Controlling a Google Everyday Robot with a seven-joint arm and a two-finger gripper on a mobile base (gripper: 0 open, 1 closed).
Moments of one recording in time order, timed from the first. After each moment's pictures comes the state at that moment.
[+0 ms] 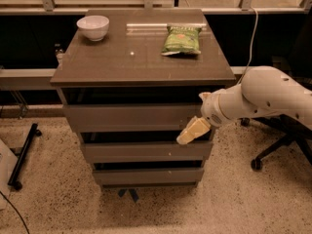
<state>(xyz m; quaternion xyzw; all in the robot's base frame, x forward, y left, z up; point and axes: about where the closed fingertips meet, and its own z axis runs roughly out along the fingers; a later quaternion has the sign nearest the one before) 0.582 -0.123 0.745 -0.49 0.79 0.12 0.34</state>
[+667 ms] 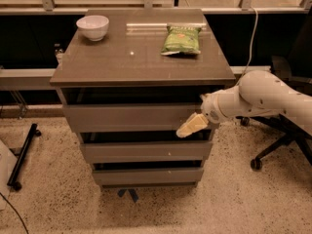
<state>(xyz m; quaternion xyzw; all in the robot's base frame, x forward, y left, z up) 0.626 -0.134 0.708 -0.45 0.81 0.15 0.34</state>
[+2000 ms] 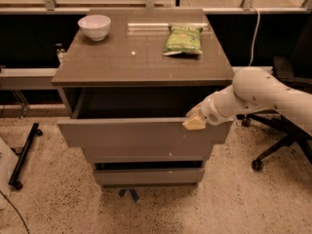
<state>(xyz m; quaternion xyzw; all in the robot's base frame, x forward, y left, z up) 0.617 -0.125 0.688 -0.50 0.80 0.16 0.29</state>
